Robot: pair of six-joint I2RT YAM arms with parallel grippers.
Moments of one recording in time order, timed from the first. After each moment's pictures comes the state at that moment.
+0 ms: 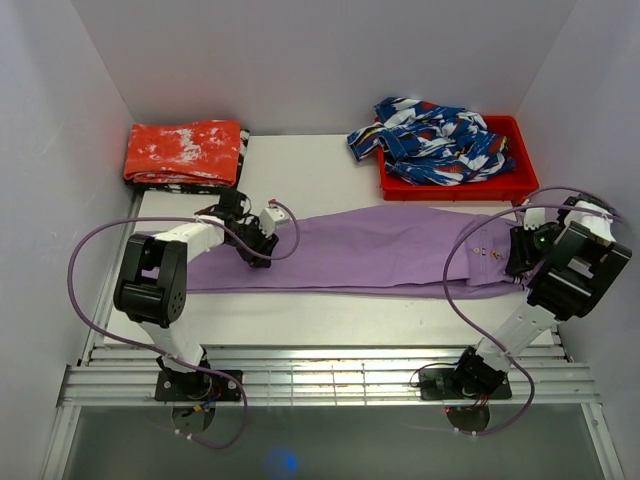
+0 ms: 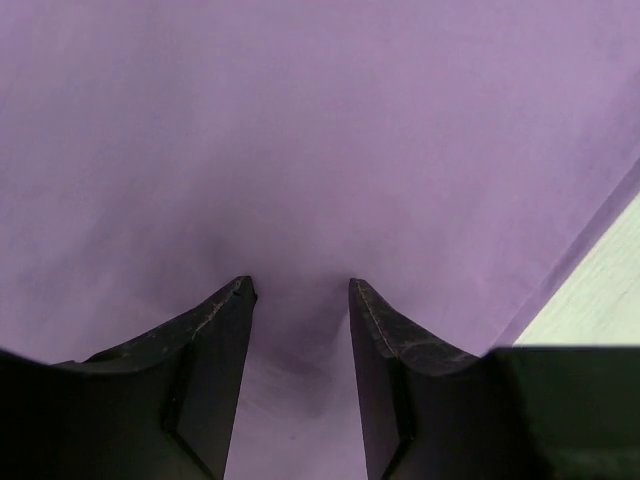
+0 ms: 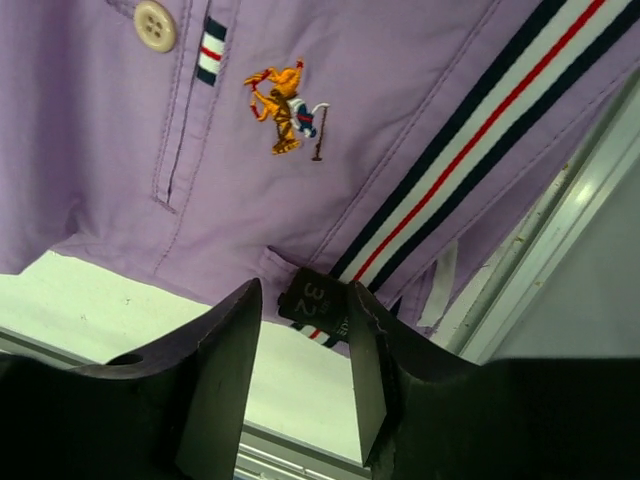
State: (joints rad) left arm -0.24 1.74 1.03 -0.45 0.47 0.64; right arm -0.62 1.86 1.36 -1.03 -0.38 -0.84
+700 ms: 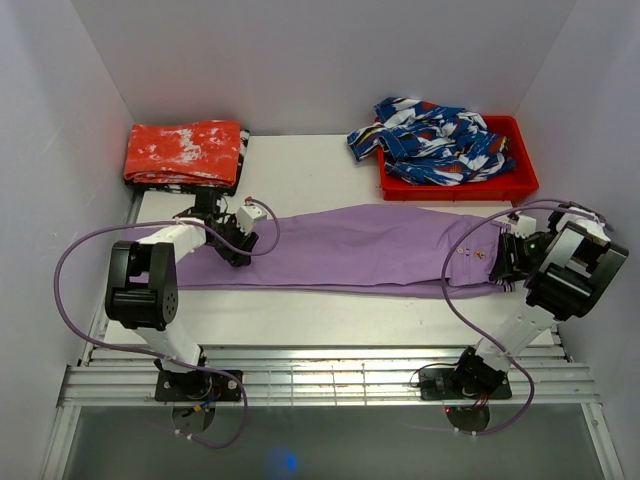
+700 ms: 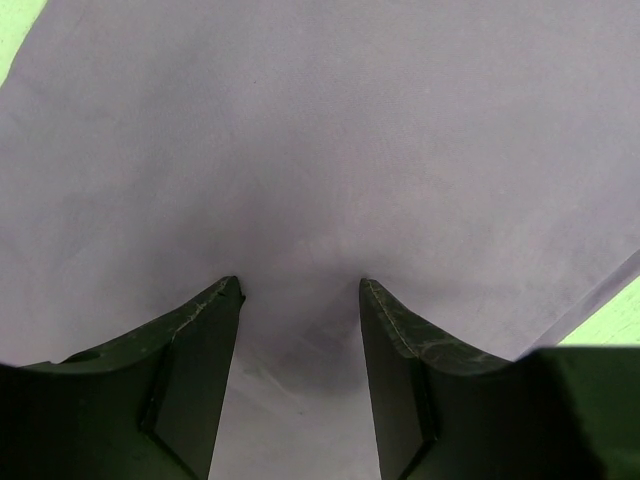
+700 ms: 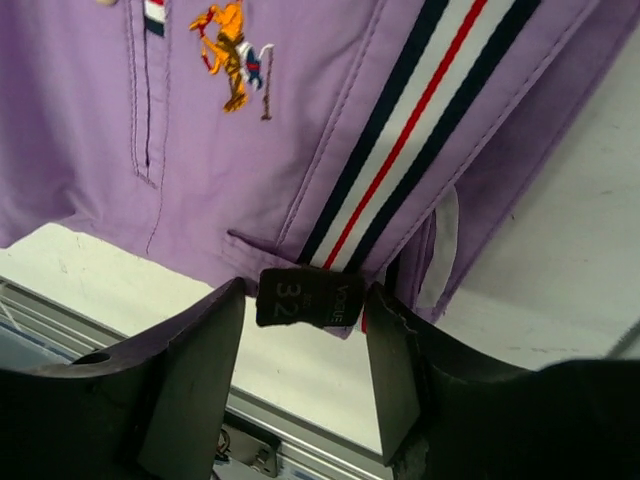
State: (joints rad) left arm -0.07 1.70 0.98 -0.44 0.43 0.71; right arm -0.60 1.84 1.27 -1.06 -0.44 -0.71
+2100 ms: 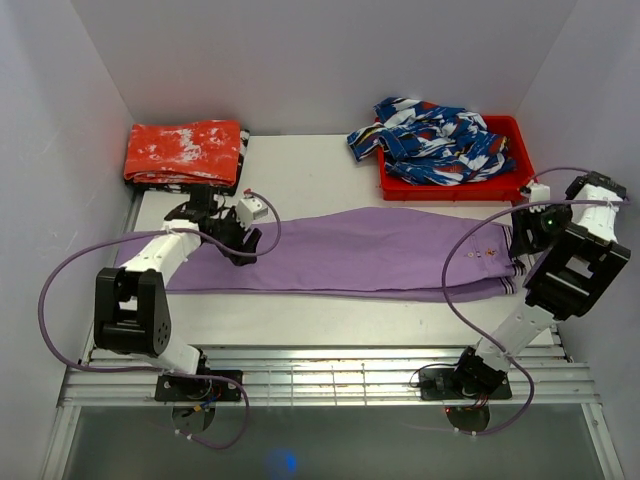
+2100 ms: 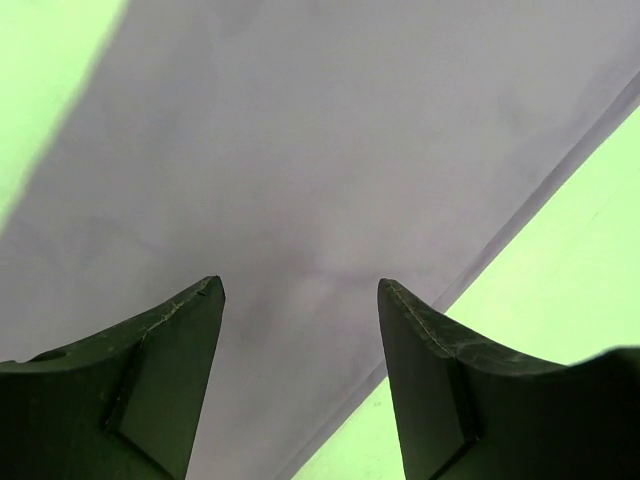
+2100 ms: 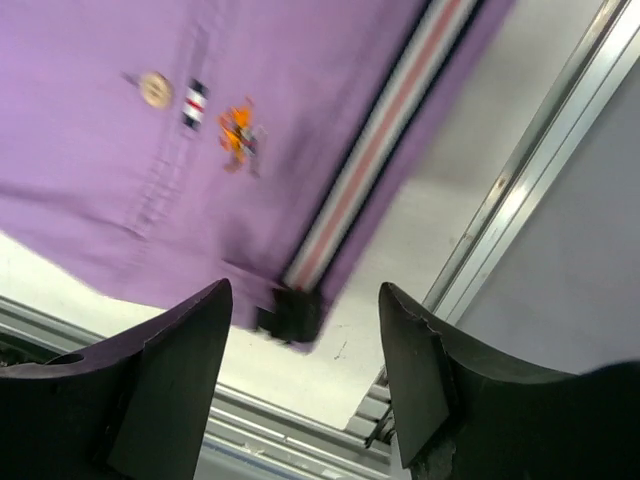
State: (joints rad) left arm -0.10 1.53 0.97 -0.57 0.51 0.69; right arm -0.60 1.89 1.53 -1.18 -0.37 -0.88
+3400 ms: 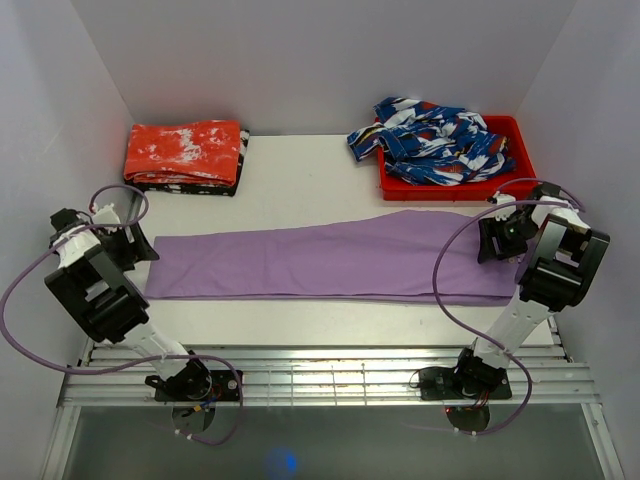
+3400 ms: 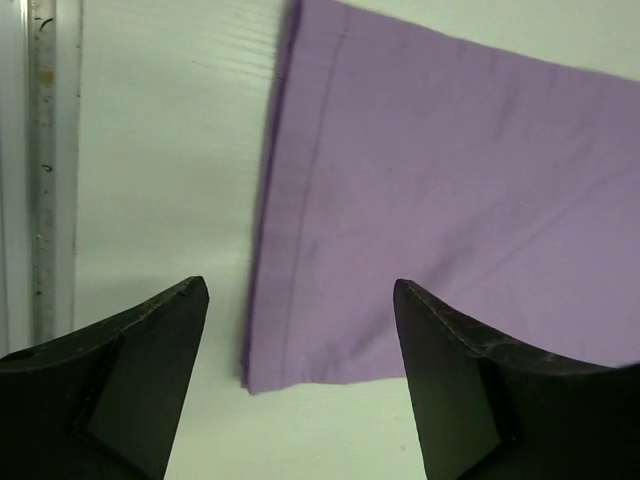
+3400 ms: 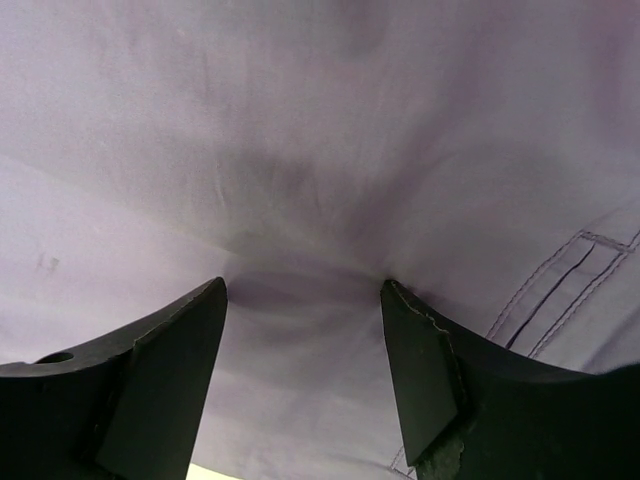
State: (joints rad) left arm 0.73 1.69 1.18 -0.70 0.52 0.36; right arm -0.43 1.89 1.28 -0.81 -0.35 -0.68
